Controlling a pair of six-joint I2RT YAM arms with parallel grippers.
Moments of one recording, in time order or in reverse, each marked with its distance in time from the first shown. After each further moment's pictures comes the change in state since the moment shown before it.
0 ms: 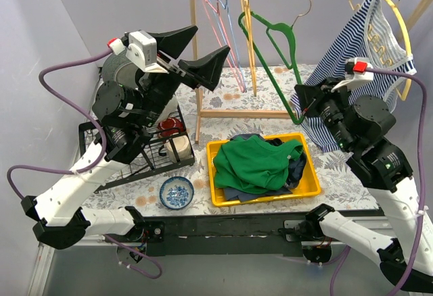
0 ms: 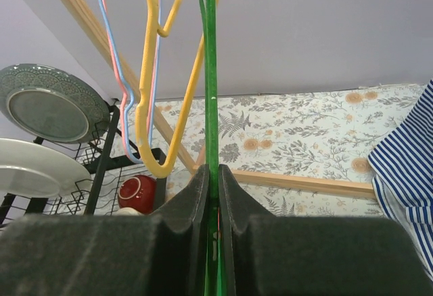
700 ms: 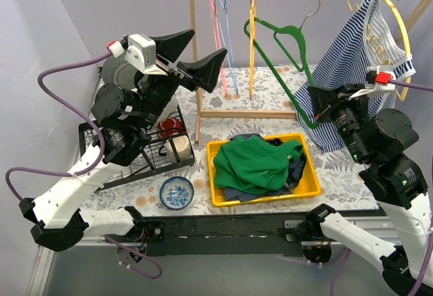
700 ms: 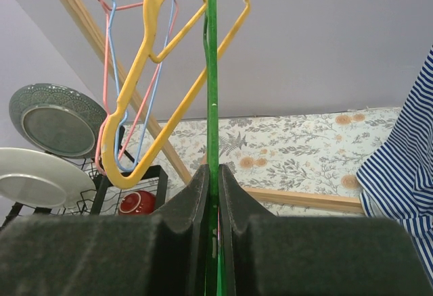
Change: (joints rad) left arm 0.000 -0.026 -0.033 -0.018 -0.033 0.000; right arm 0.000 -0.091 -0.003 0.003 0.021 -0.037
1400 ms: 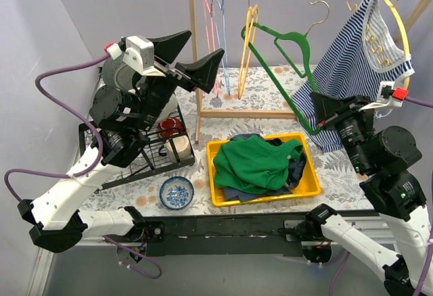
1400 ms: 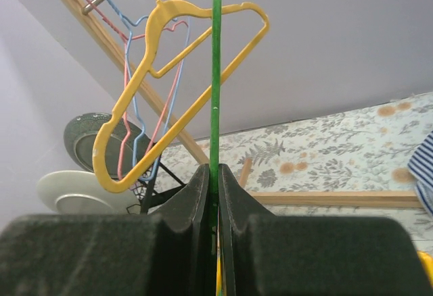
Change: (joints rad) left arm 0.000 -0.019 -0.015 -0.002 -0.021 0.016; right arm 0.000 -0.120 -0.130 0.091 0.007 0.164
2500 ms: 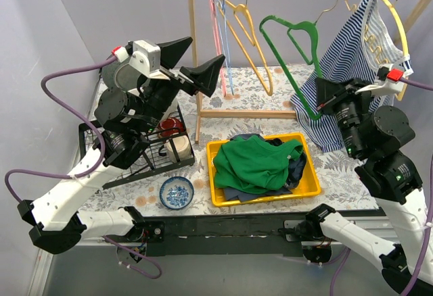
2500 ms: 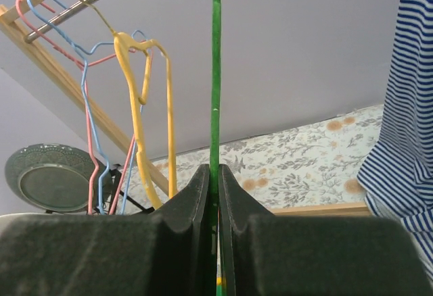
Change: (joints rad) left arm 0.000 -0.015 -0.048 -0.018 -0.017 0.006; right arm 0.001 0.131 0.104 -0.009 0.146 -0.043
